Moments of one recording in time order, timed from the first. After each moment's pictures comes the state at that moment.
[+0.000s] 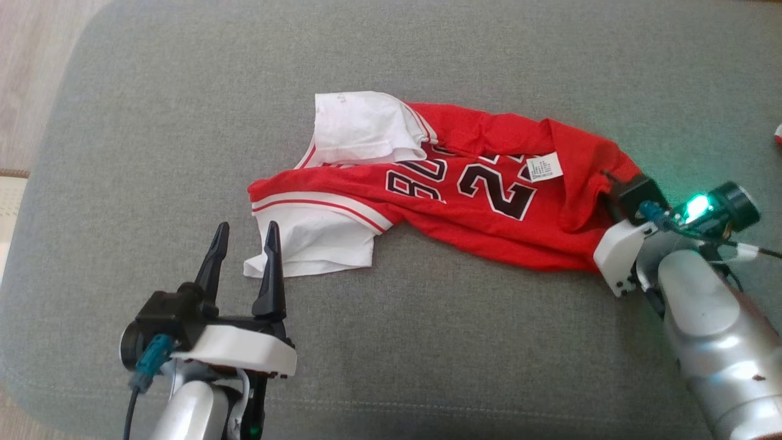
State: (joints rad) left arm -0.06 0.09 -0.29 0.09 -0.28 0.11 -0.25; right arm -0.63 -0.20 0.19 0.96 -0.34 0.12 -0.15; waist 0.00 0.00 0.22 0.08
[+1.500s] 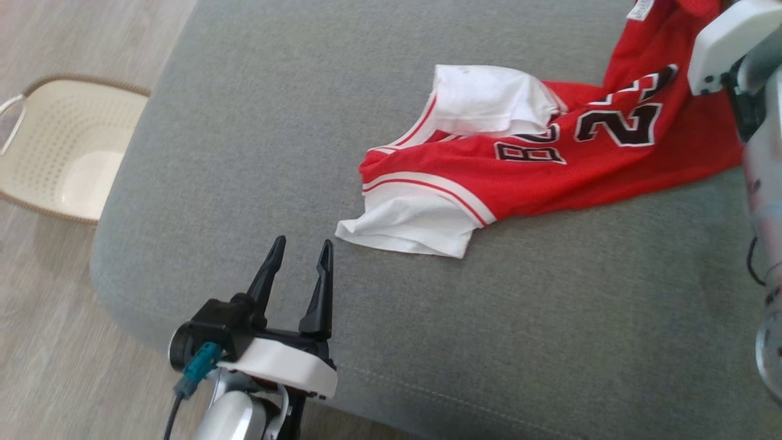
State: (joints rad) left arm -0.06 0.05 -0.38 0.11 -0.28 0.06 -0.25; right arm -1.08 -0.23 -0.06 1.05 -0.29 0.12 -0.10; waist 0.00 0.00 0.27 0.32
